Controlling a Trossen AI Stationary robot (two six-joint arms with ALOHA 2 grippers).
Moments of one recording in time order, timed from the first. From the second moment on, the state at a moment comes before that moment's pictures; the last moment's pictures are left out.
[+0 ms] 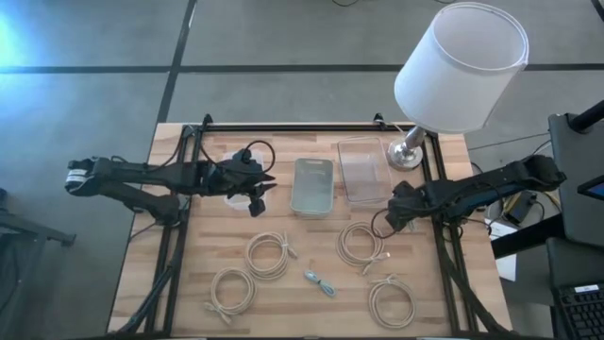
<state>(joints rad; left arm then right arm) 0.02 1.09 0.86 -0.32 -0.29 -0.10 0.14 1.07 0.53 -1.02 0.27 1.09</state>
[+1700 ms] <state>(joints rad) 0.02 1.09 0.86 -0.31 -0.29 -0.10 0.09 1.18 0.77 -1.32 0.27 1.09</state>
